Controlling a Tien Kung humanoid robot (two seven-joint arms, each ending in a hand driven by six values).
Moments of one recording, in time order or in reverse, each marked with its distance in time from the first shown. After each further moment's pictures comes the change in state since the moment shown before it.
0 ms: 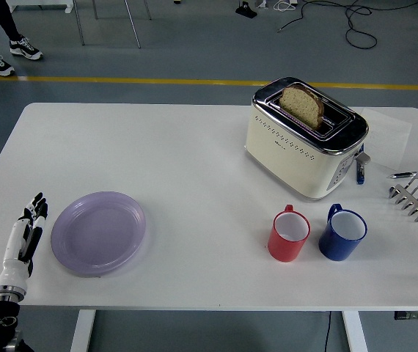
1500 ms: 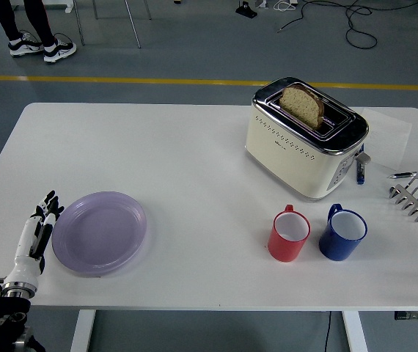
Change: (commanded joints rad) left arm -0.019 -0.009 0.047 0.006 -0.046 -0.001 0.001; right arm 0.017 0.014 0.003 0.004 0.001 0.000 0.000
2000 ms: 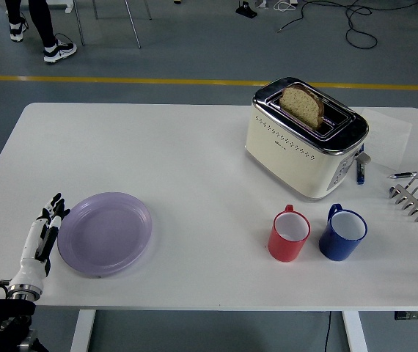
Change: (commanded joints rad) left arm 0.005 -0.003 0.045 -0.011 -0.018 0.006 0.001; right arm 0.008 0.004 0.000 -0.001 0.000 0.000 0.000
